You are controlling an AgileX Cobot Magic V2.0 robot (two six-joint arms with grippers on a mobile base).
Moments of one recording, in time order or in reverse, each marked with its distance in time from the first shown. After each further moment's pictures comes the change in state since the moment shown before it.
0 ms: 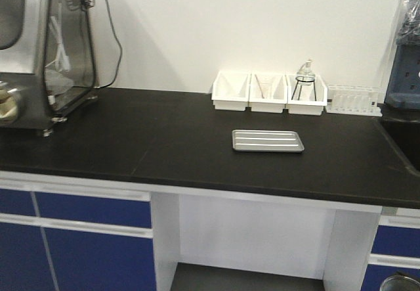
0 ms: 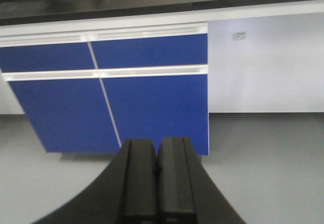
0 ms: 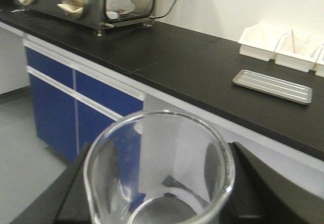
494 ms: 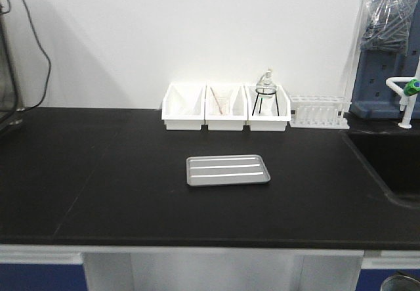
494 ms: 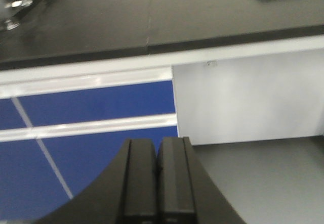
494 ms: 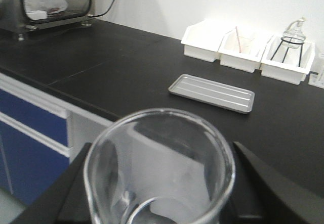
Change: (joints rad) left arm 0.000 0.000 0.000 0.000 0.000 0.000; right arm 0.000 0.000 0.000 0.000 0.000 0.000
